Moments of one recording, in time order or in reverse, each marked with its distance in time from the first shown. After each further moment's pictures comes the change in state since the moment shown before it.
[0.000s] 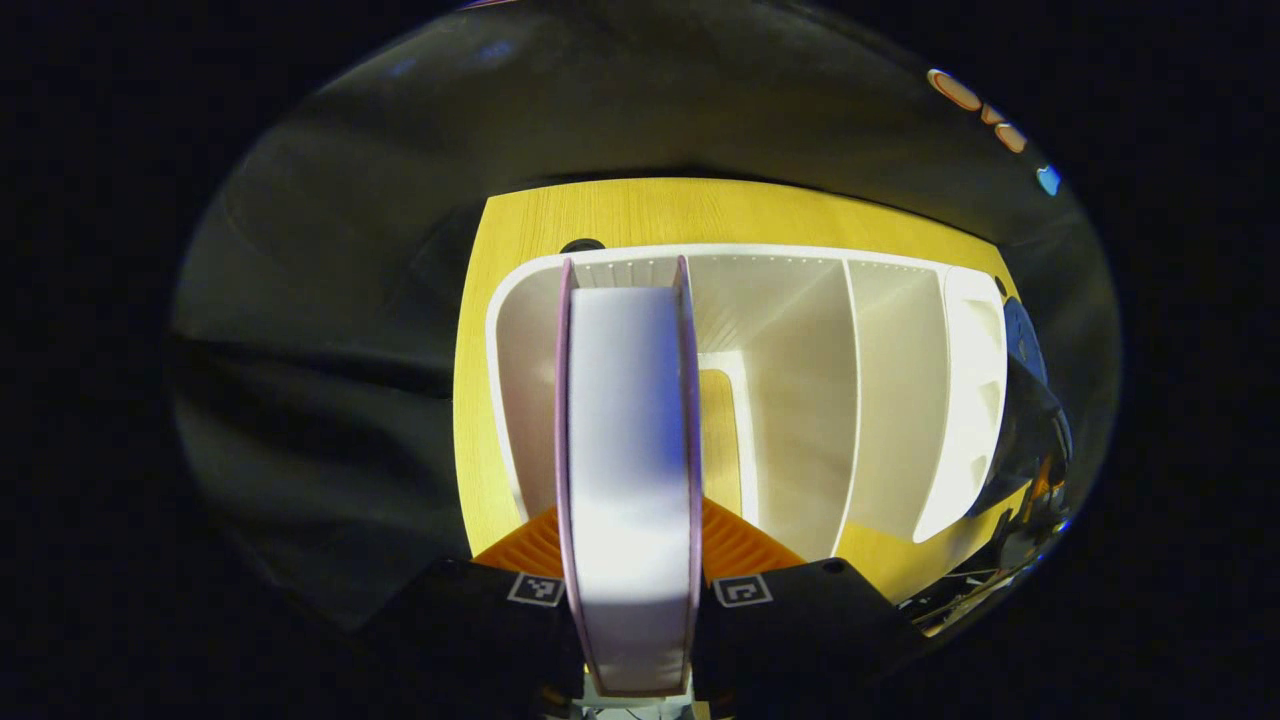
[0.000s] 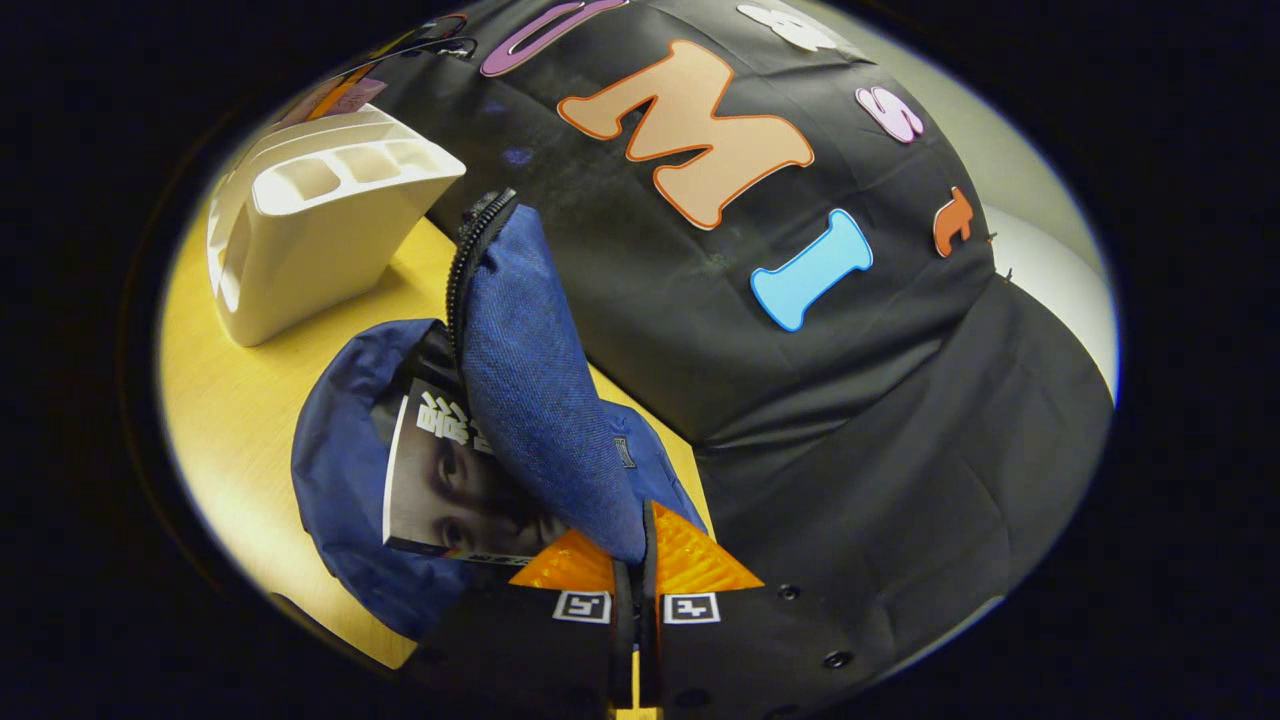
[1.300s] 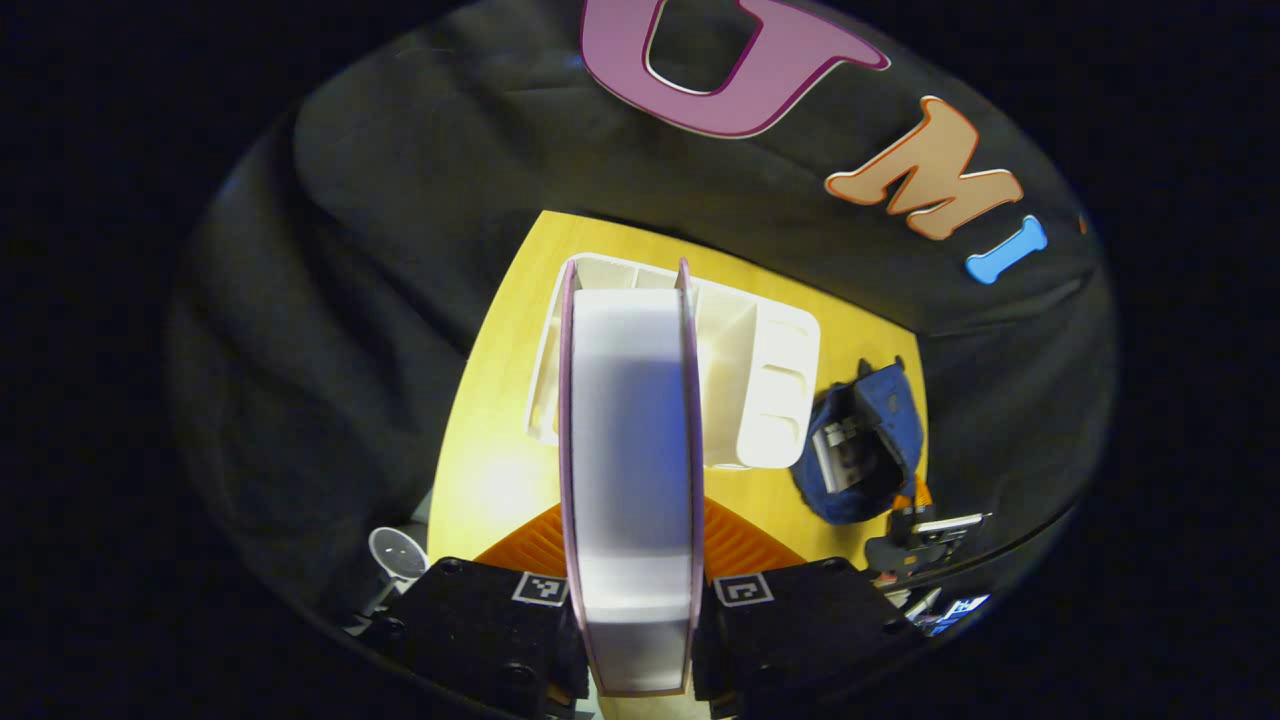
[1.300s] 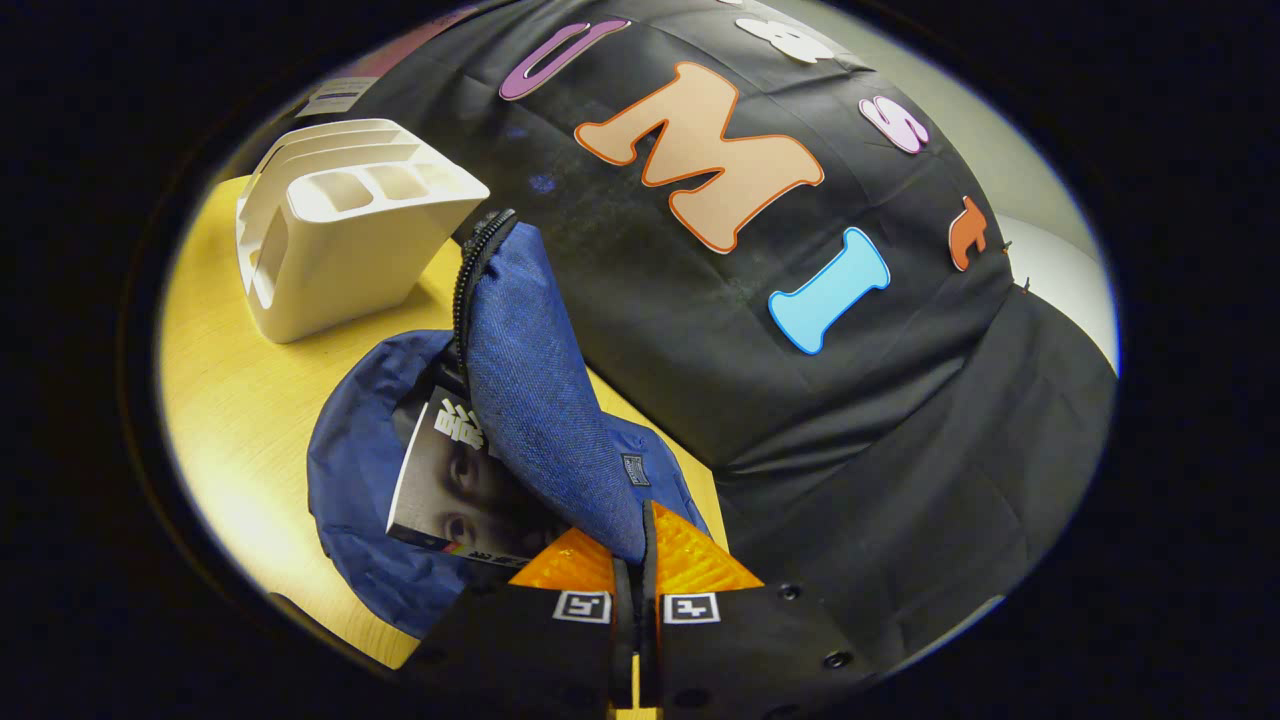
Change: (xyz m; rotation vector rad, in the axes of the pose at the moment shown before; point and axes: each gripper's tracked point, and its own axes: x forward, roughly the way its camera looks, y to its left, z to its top) left arm -0.205 -0.076 -0.079 -0.278 -0.232 -0.202; right arm -0.003 -0.003 -0.003 0.006 -0.107 0.099
